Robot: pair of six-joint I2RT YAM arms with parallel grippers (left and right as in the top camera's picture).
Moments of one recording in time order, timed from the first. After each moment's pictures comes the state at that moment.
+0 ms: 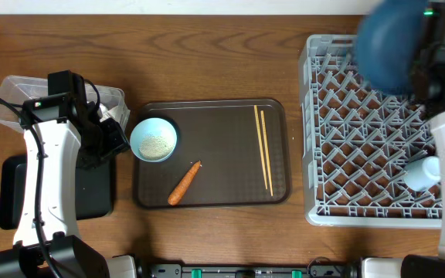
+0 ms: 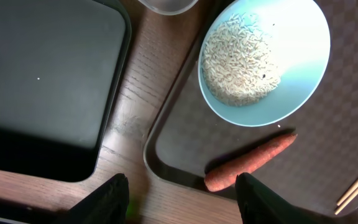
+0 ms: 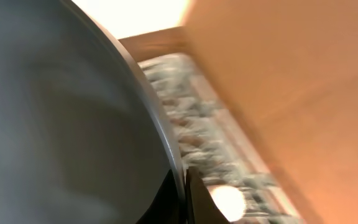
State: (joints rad) left arm 0.21 1.50 1.29 -1.28 0.13 -0.30; right arm -0.06 1.53 1.69 -0.87 0.73 0.13
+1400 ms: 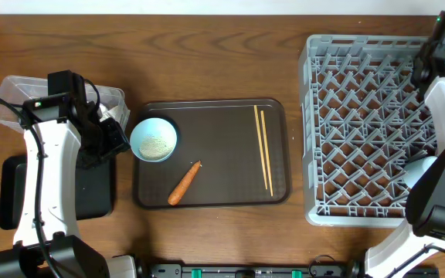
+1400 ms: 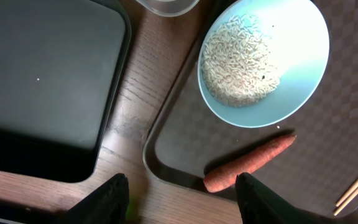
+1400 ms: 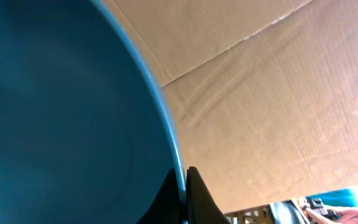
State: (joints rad) left arm 0.21 1.50 1.29 -1.28 0.13 -0.30; right arm -0.25 1.91 1.52 -0.32 1.27 -0.25
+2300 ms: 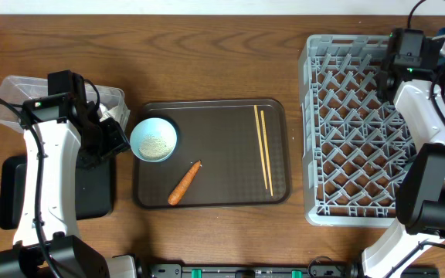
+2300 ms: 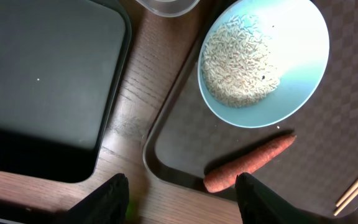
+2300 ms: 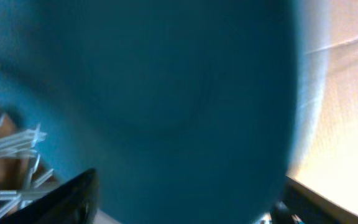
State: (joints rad) left arm 0.21 1.50 1.28 -1.28 0.13 -0.30; right arm -0.12 1.92 1.43 -0.46 1.19 -0.19
